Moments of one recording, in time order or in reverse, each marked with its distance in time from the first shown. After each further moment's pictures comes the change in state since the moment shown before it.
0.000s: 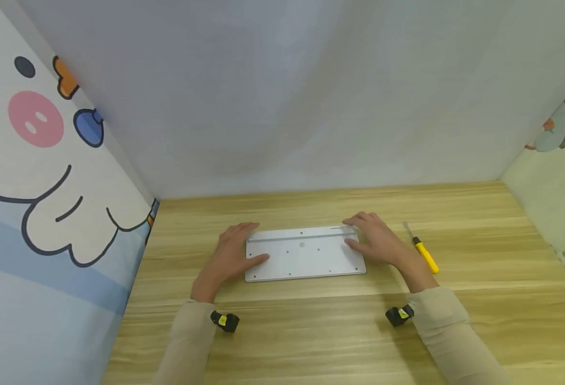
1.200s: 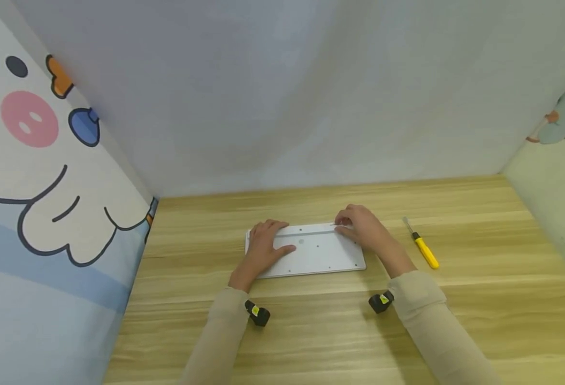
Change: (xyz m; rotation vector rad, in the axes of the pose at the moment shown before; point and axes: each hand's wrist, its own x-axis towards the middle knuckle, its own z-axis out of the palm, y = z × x) left_hand 0.043 0.032 0.061 -0.091 0.059 -0.027; right_hand 0.035 -0.011 0.009 0.058 -0.029 0.149
